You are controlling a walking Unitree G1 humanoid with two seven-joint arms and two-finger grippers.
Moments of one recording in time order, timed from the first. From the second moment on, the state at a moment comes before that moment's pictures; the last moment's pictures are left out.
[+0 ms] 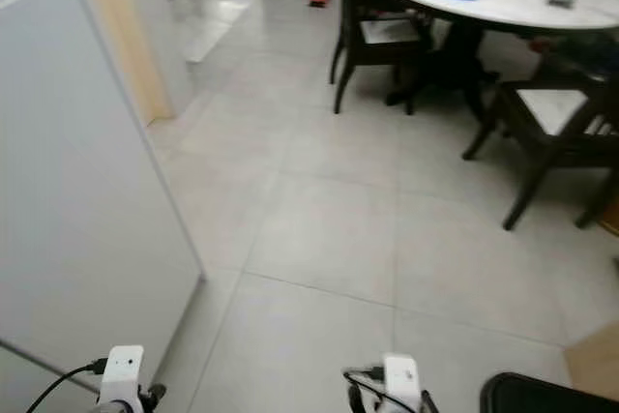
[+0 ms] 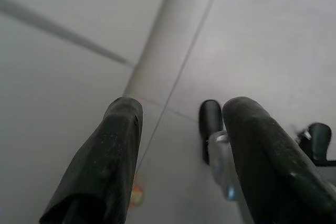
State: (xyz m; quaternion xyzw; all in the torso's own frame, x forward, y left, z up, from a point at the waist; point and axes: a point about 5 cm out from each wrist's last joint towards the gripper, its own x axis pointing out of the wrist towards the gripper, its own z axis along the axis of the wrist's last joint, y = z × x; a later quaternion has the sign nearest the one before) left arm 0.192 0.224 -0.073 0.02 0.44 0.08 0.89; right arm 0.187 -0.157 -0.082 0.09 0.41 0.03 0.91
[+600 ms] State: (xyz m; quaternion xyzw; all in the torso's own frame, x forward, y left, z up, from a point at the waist) left arm 0.172 0.199 -0.087 0.01 0.46 0.05 0.88; right arm 0.155 -0.194 -0.093 0.05 0.46 0.00 0.89
